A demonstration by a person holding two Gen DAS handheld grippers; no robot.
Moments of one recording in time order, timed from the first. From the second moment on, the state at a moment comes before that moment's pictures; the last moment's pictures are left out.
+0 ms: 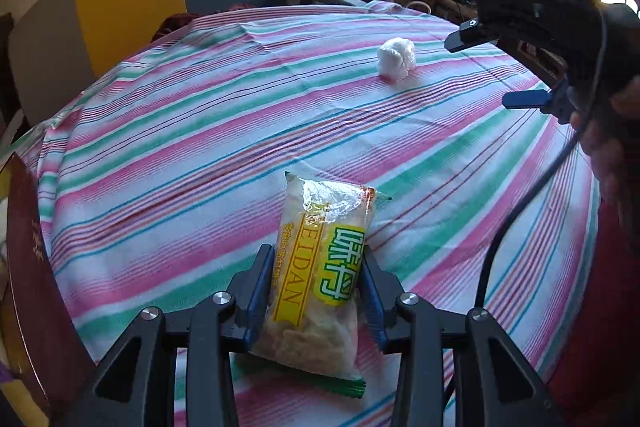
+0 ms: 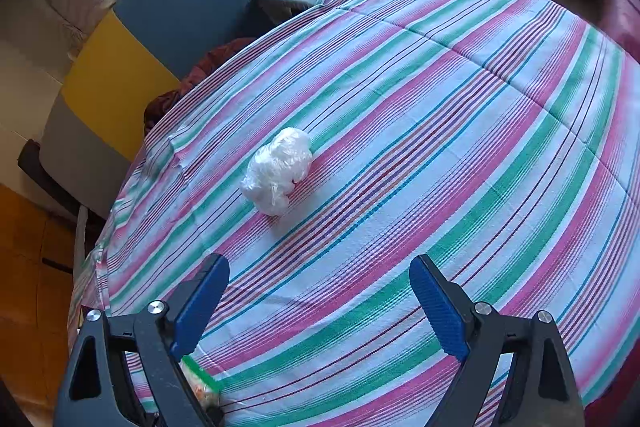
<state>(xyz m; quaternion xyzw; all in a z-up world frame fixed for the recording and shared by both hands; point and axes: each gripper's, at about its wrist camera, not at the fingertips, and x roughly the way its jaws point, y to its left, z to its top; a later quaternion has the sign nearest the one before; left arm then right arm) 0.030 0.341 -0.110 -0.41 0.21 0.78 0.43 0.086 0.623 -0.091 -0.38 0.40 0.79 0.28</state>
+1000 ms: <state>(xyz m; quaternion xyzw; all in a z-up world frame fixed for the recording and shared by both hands) 0.021 0.343 -0.119 -0.40 0.17 0.78 0.46 -0.019 0.650 -0.112 -0.45 0.31 0.80 0.25</state>
